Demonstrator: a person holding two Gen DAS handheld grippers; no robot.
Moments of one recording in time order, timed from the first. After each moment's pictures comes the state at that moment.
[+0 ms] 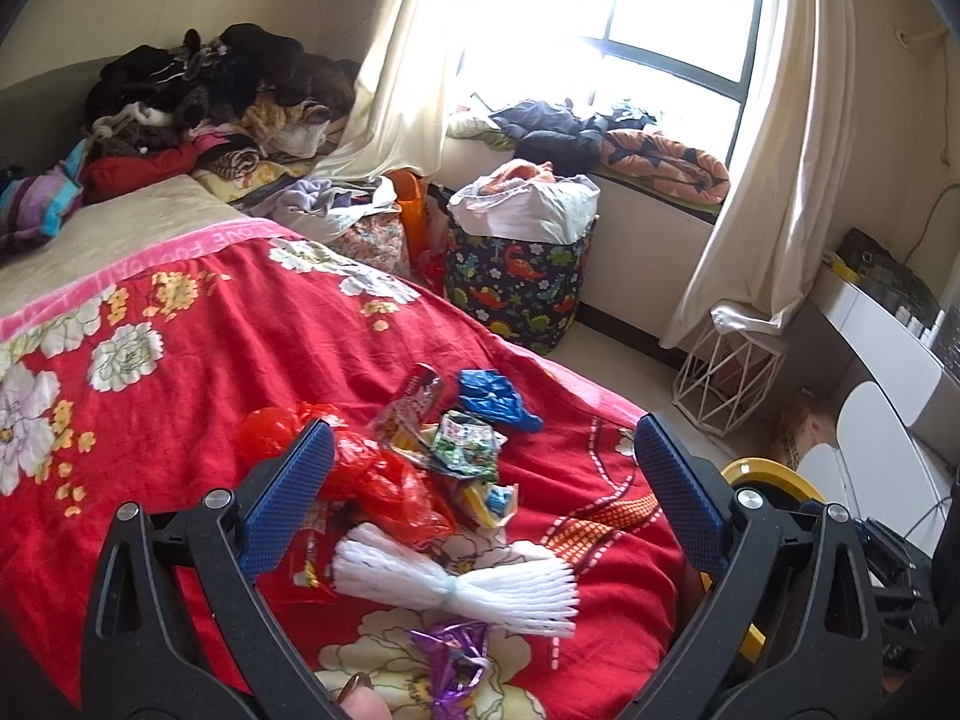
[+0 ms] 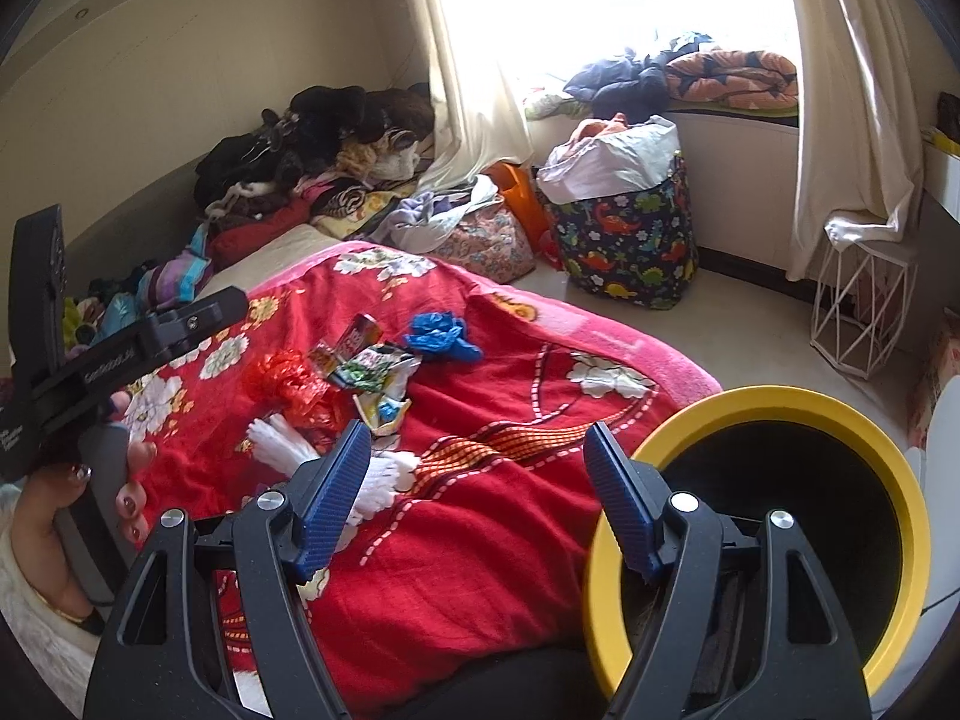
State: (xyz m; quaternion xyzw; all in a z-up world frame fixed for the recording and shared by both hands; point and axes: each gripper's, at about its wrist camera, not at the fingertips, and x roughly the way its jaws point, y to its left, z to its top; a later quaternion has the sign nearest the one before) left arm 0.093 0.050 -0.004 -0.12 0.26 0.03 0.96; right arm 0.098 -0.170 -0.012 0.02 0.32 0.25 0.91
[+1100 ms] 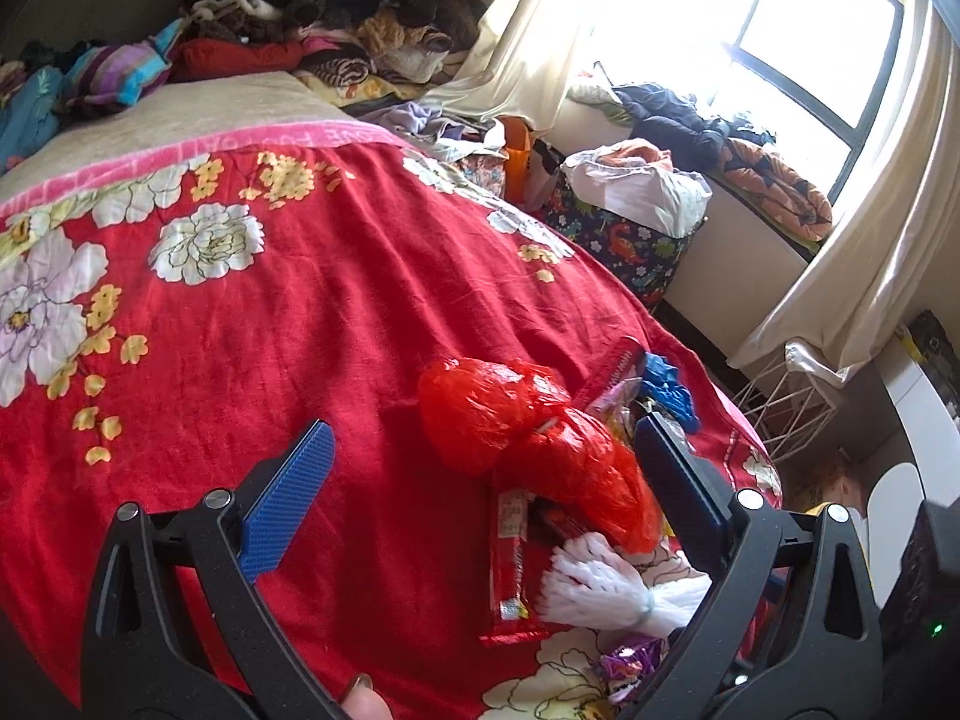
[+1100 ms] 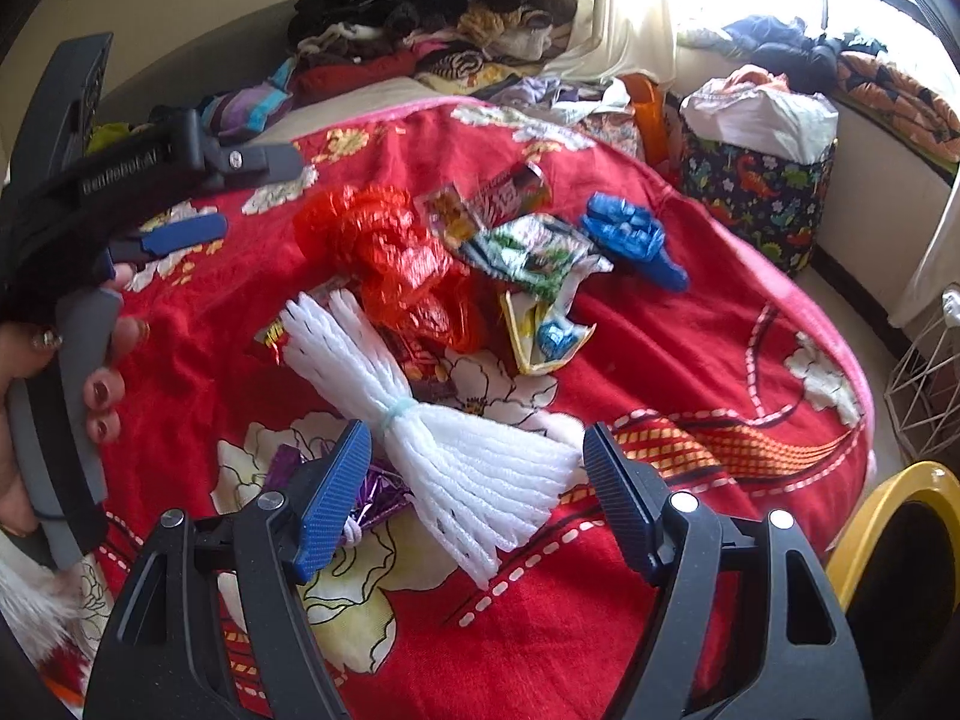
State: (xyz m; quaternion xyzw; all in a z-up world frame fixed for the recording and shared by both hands) left arm 0.106 0.161 -0.064 -0.22 0.32 0.11 0.92; right arm 0.132 -0.030 -0.086 -0.12 0.41 0.35 0.83
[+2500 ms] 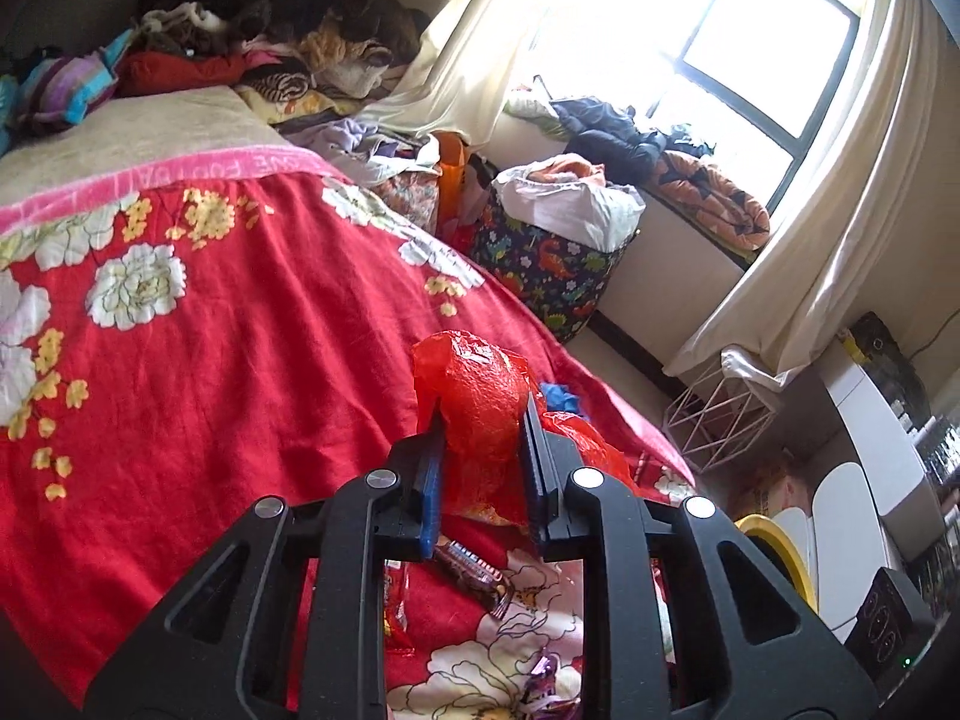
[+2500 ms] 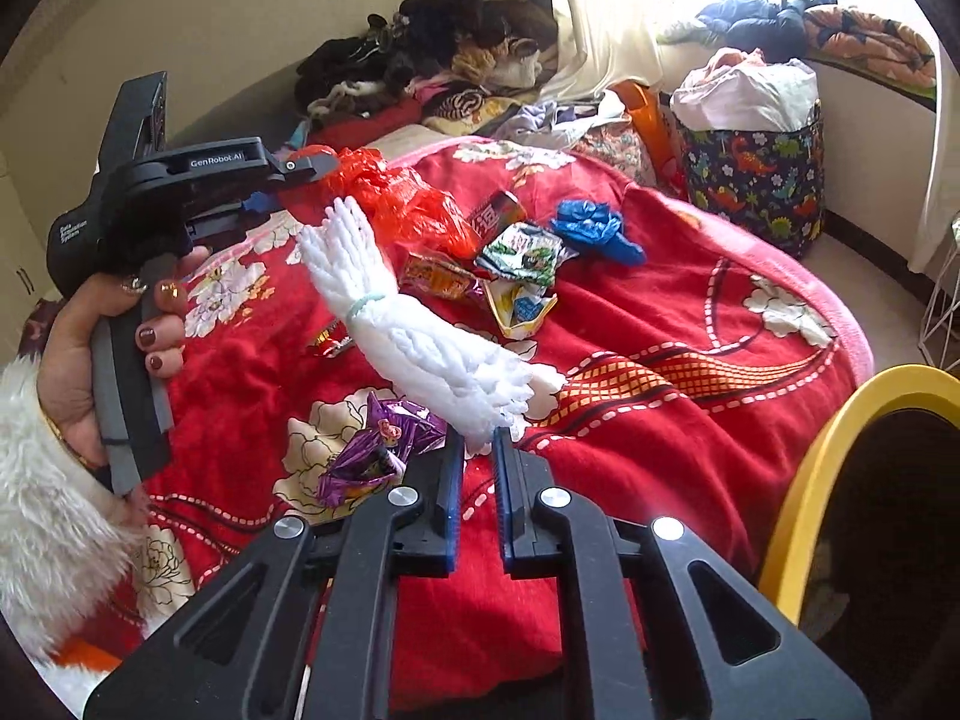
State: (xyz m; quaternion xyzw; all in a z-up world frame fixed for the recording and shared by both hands) left arm 0.113 0.133 -0.017 -0.23 0.28 0.04 0.93; right arm 0.099 -0.108 -0.054 -0.02 0.39 0.39 0.84
